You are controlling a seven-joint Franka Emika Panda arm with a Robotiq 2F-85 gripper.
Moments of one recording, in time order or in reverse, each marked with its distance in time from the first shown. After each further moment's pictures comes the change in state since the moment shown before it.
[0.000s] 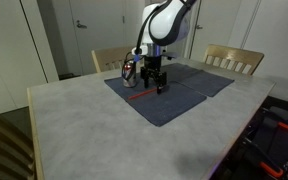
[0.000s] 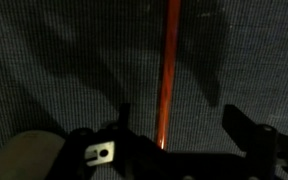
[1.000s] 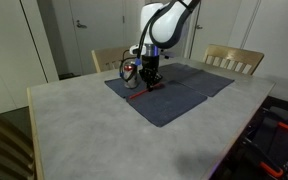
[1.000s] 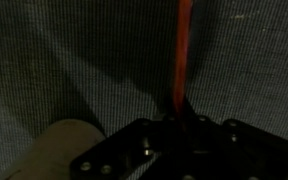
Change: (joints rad) arm 0.010 0.009 -0.003 0.006 -0.094 0.064 0.020
